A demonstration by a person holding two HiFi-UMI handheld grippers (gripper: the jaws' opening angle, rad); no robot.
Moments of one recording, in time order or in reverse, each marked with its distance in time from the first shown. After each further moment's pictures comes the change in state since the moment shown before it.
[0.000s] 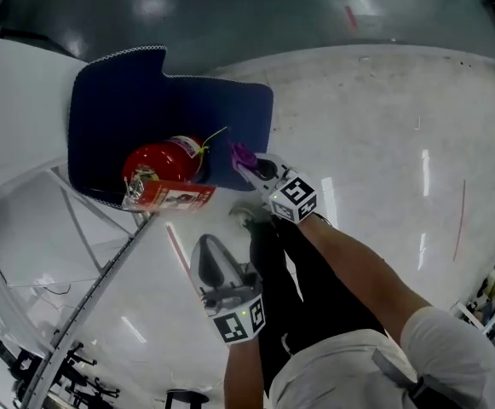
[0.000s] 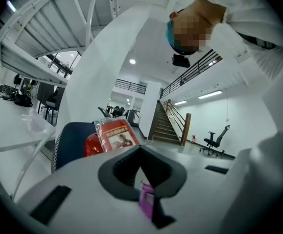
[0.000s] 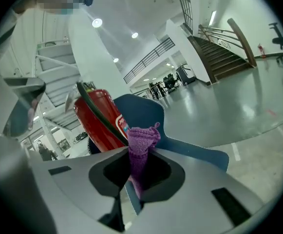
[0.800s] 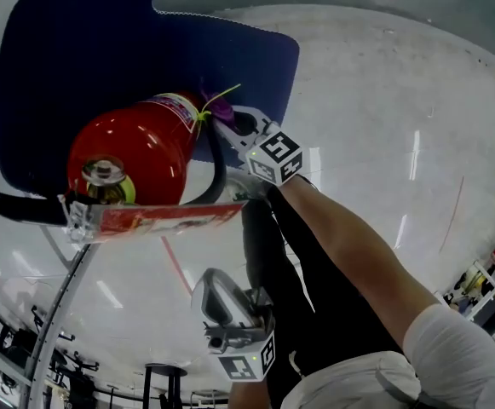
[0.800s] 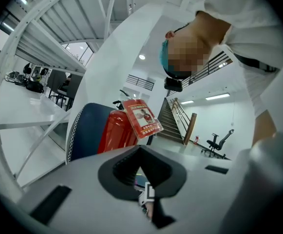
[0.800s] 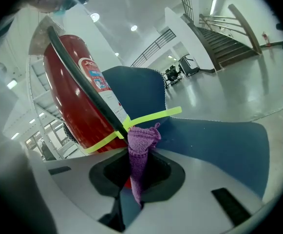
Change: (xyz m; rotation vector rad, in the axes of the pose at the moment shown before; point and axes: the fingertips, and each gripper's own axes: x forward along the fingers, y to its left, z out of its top) left arm -0.038 0.040 -0.065 -0.097 0.067 0.041; right arm 0.123 -0.029 -0.096 0.018 0.066 0.053
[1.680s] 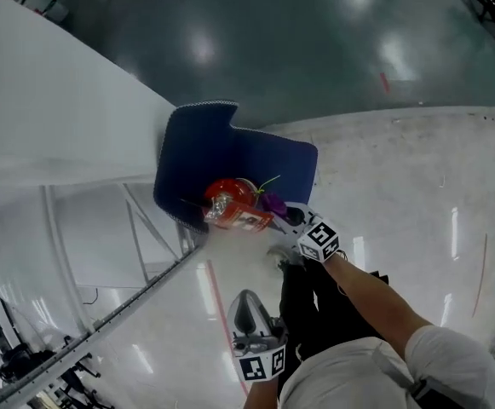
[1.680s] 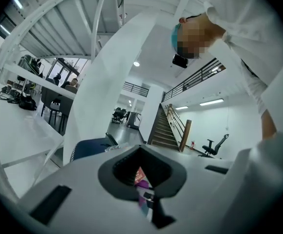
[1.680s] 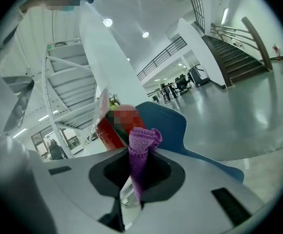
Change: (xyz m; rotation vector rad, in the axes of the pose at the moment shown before) left arm -0.047 -0.033 0.138 0.039 -0.076 -0.039; right arm -0.111 0.112 0.137 -0.087 -0.059 0.066
